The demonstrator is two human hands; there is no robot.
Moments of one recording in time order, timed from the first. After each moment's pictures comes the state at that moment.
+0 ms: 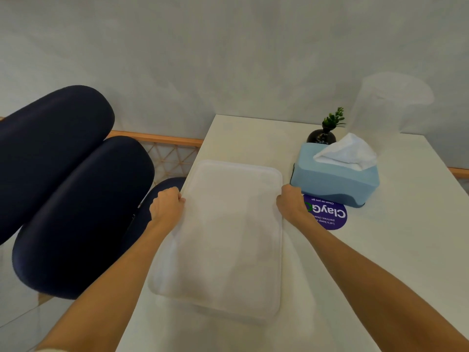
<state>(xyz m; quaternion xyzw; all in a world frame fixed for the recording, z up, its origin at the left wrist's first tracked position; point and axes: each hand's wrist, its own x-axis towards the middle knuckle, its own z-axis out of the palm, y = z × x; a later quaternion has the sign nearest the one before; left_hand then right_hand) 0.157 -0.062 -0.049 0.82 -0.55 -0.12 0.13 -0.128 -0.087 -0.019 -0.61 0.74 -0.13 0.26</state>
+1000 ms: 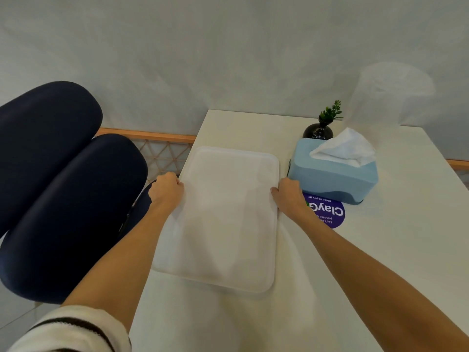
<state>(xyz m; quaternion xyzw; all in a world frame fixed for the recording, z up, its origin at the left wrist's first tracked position) 0.147 -0.112 -0.042 0.83 -0.53 -0.11 0.13 -0.133 -0.111 -0.032 -0.61 0.75 -0.13 0.23</state>
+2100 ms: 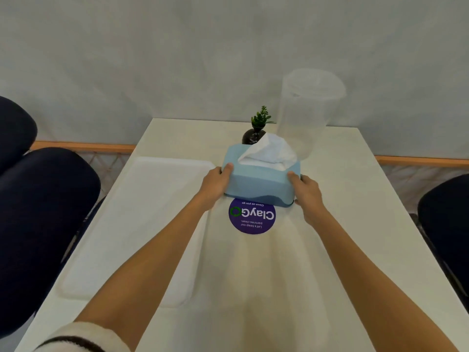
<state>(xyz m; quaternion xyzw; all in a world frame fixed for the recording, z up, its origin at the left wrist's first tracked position) -0.138 -0.133 0.005 0.67 -0.51 -0.46 0.29 -0.334 -0.094 0.005 -0.36 0.70 -0.42 0.45</state>
